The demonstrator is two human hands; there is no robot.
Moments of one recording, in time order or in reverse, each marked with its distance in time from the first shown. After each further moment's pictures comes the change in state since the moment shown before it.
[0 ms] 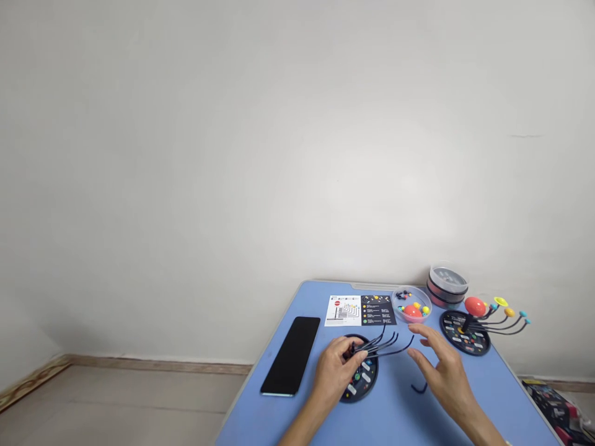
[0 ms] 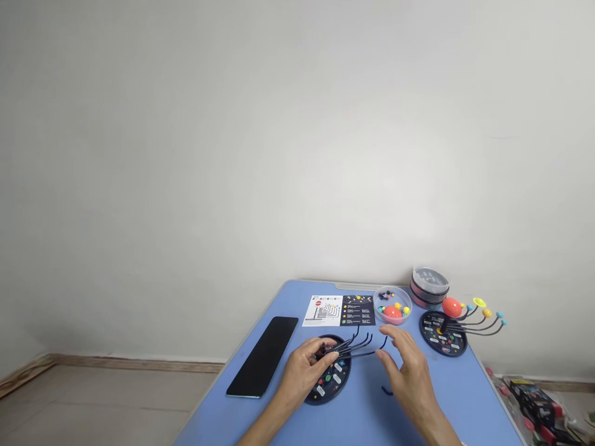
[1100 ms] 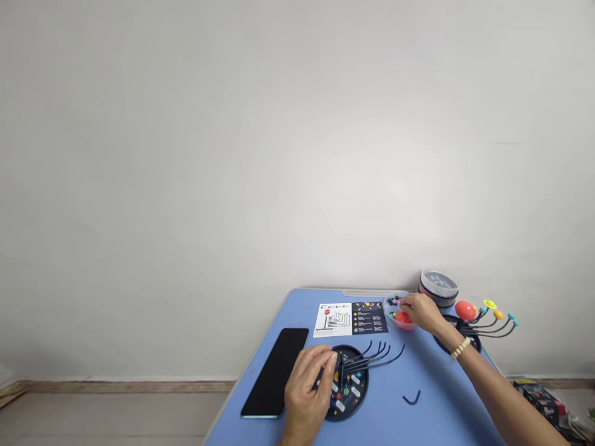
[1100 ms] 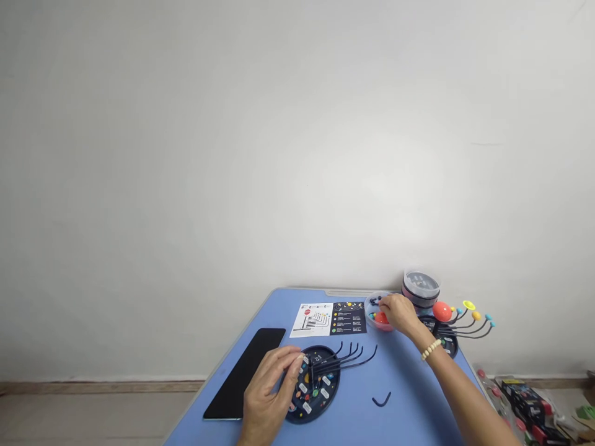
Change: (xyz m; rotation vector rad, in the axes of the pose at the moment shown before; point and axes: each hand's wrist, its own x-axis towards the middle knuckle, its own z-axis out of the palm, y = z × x) left_hand -0.010 0.015 -0.019 0.171 0.387 0.520; right_hand 0.125 0.053 -0.005 -0.658 -0.479 0.047
